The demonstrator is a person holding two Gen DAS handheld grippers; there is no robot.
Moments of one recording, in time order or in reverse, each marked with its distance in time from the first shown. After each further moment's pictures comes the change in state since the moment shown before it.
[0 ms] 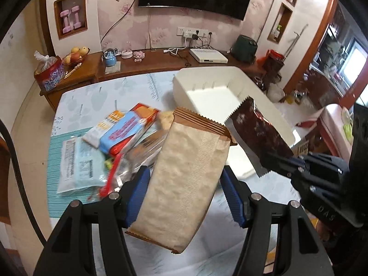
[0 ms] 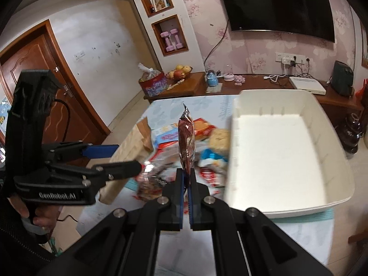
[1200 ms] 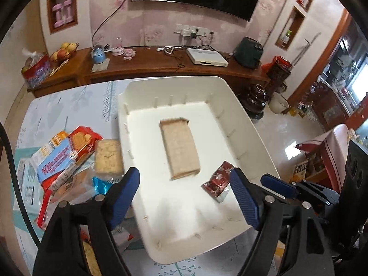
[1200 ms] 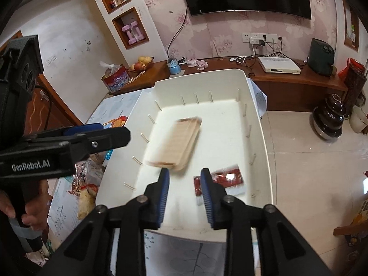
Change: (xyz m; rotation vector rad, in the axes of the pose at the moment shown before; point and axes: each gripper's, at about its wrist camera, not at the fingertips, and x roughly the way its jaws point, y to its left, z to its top) left arm 0.118 -0.102 0.085 -0.089 0.018 0.010; right arm 0.010 -0.175 0.013 0.092 0.091 -0.067
